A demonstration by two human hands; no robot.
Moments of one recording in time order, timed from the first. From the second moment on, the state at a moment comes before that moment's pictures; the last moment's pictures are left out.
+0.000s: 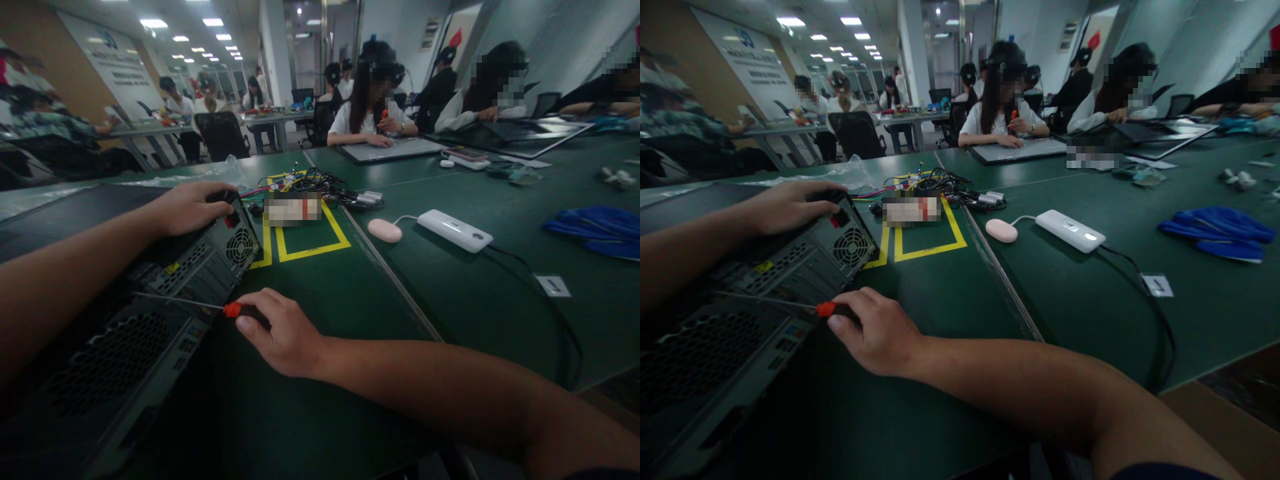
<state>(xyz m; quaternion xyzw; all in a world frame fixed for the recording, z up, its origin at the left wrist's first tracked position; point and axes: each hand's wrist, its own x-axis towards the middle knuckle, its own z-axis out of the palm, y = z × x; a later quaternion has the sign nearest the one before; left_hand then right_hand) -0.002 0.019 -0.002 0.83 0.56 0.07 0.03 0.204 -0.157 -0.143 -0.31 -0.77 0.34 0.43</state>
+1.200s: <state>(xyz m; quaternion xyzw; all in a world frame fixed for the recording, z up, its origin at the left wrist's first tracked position) -0.003 0.021 -0.004 0.82 0.57 0.08 0.03 0.205 -0.156 -0.144 -0.31 -0.78 0.33 0.42</state>
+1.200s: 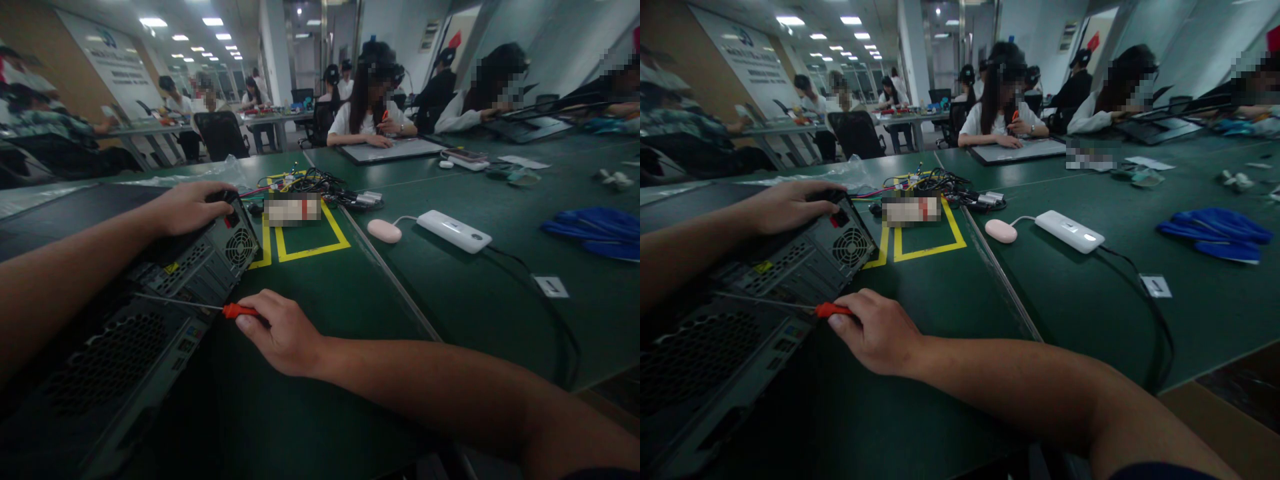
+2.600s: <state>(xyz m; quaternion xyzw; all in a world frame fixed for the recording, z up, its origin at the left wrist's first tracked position) -0.004 0.022 -0.003 0.83 0.56 0.07 0.03 0.205 -0.159 -0.141 -0.32 -0.77 0.37 0.42</state>
